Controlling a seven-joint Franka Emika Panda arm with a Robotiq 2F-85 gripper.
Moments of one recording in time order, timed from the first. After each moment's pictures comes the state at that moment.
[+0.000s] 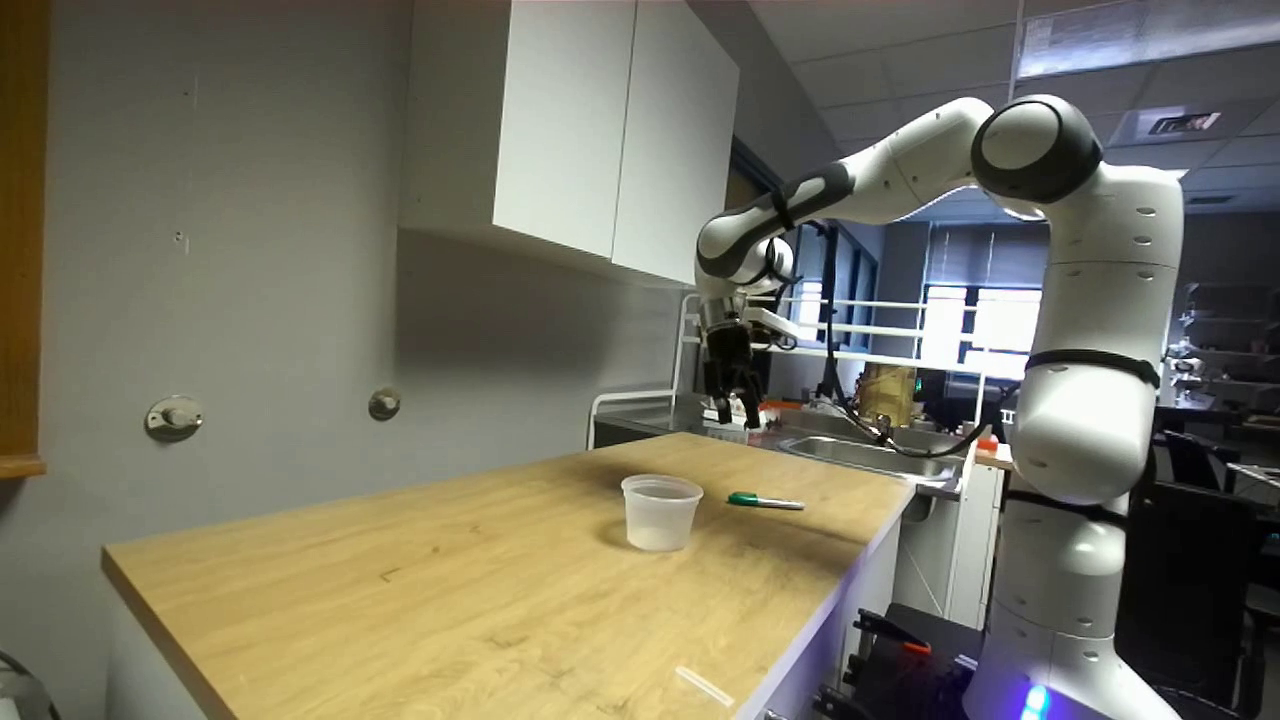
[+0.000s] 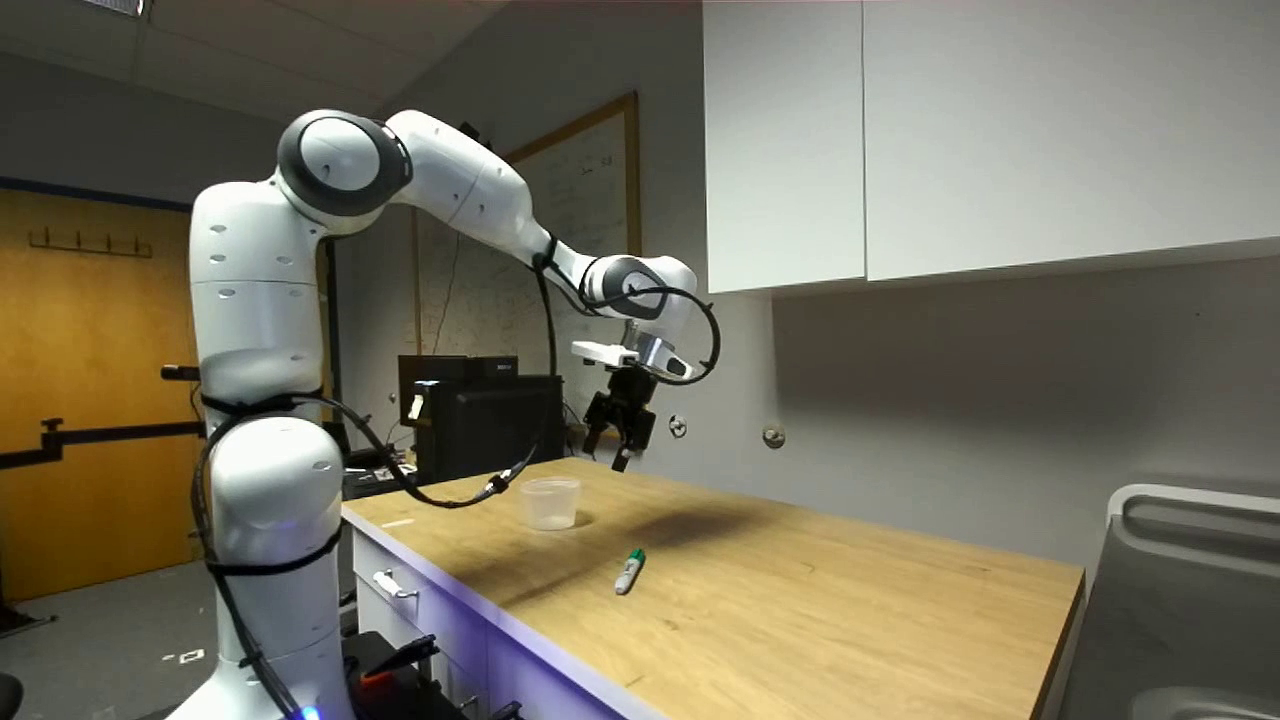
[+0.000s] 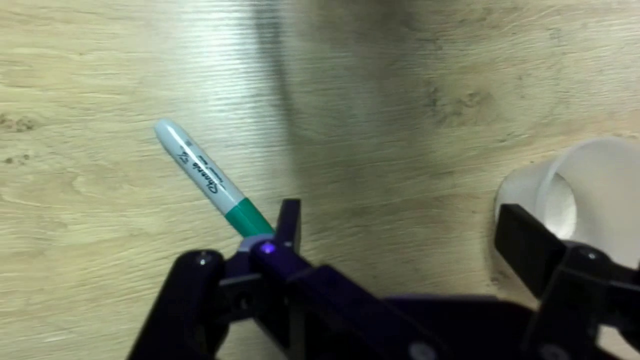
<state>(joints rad) -0.10 -0.04 -0.13 -2.08 0.10 1.64 -0.12</state>
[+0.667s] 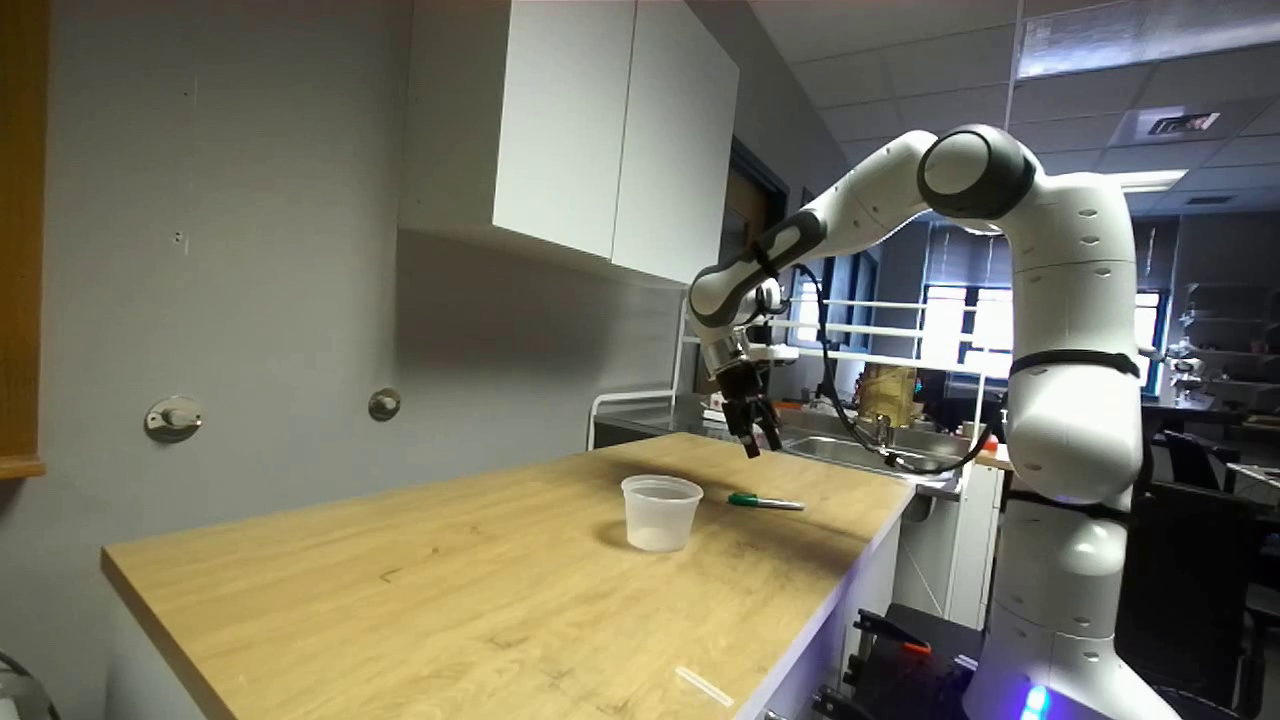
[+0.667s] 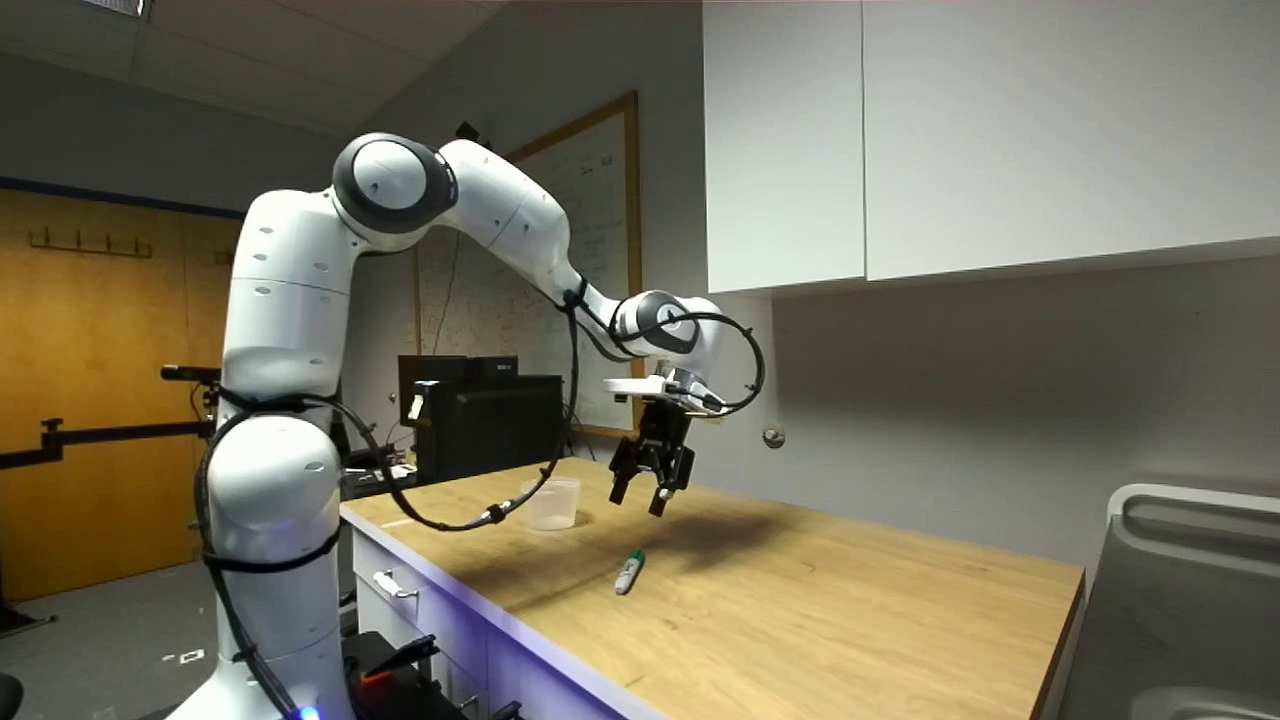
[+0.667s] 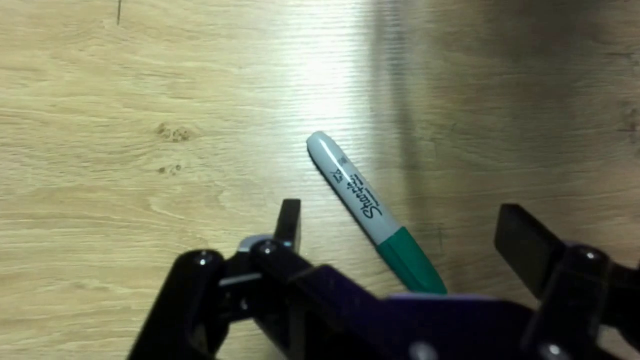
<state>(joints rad) -0.15 0.12 -0.16 -2.03 -0.12 1.65 -0.17</state>
